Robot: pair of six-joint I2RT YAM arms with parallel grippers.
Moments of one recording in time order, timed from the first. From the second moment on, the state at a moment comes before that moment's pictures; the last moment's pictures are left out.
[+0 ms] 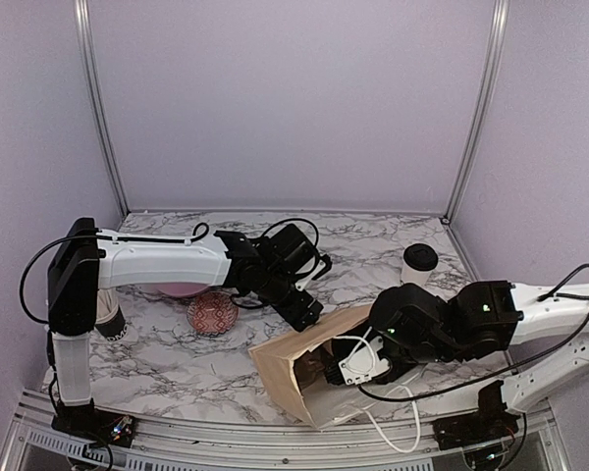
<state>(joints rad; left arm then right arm) -1.04 2.01 1.59 -0.59 -0.09 -0.10 1.34 1.17 0.93 -0.74 0.41 -0.90</state>
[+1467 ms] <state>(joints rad) -0.92 1.86 1.44 -0.57 -0.08 -0.08 1.24 1.31 1.08 -0.86 0.17 -0.88</state>
